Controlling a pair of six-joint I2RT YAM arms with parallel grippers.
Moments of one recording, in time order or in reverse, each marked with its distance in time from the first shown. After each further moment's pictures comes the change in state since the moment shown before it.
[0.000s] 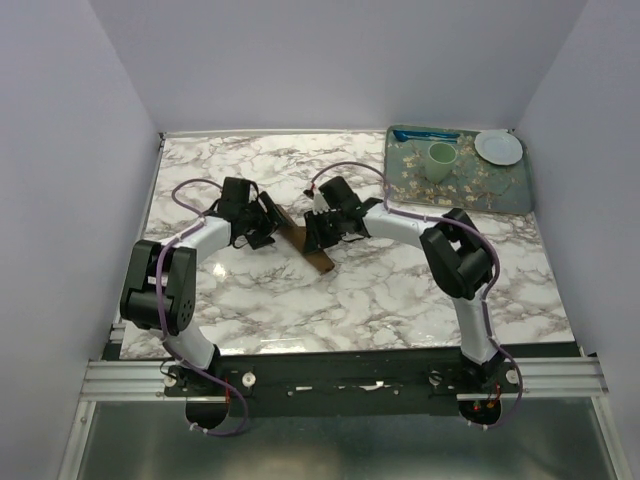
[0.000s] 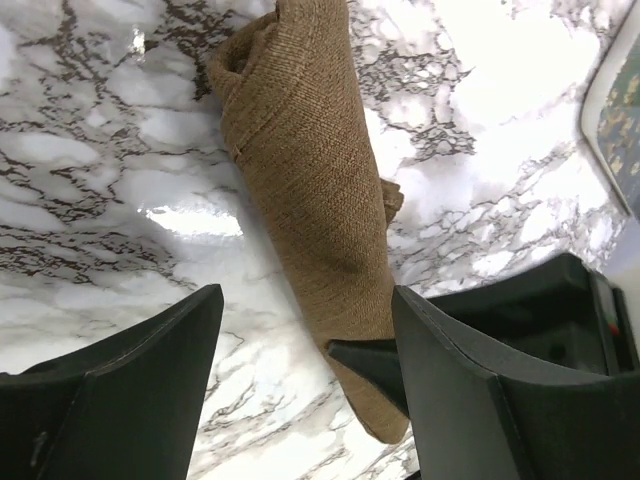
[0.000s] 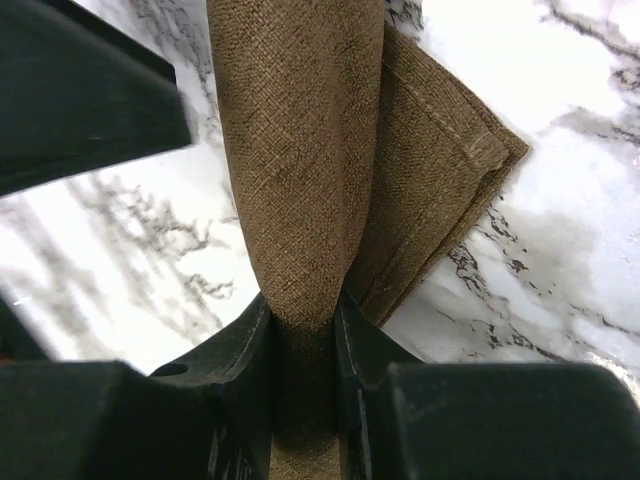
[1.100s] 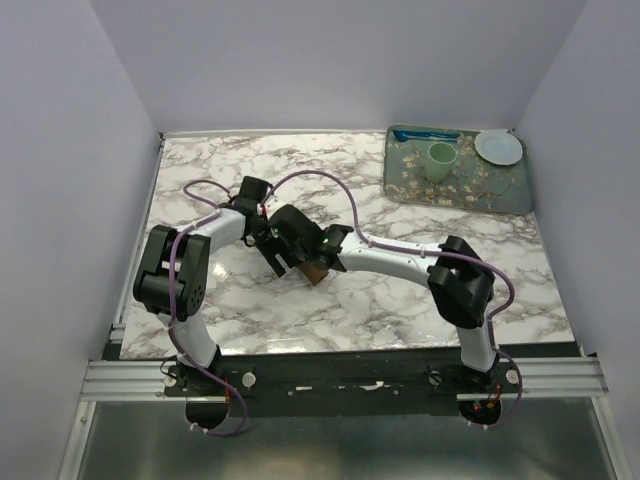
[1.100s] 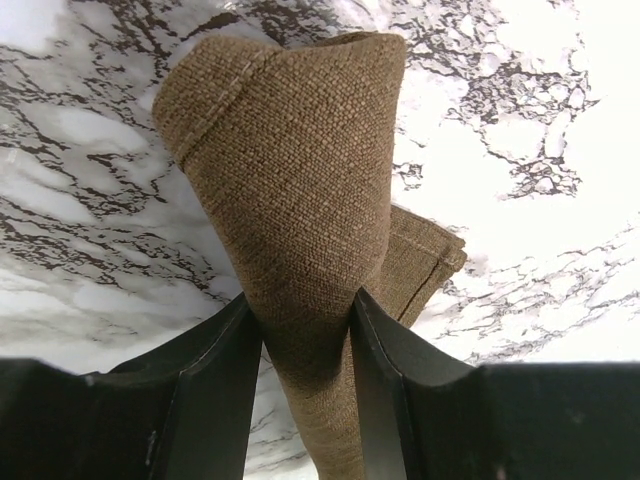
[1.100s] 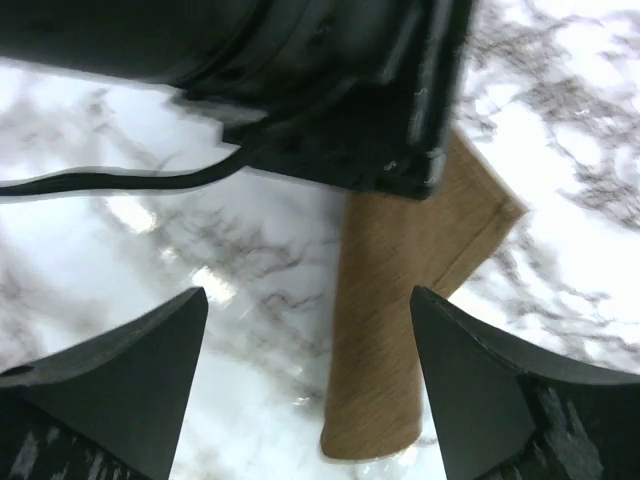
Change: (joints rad) left arm -0.072 0.109 0.098 -0.138 -0.176 -0.061; right arm 0.288 -0.124 0.062 -0.057 0.515 -0.150
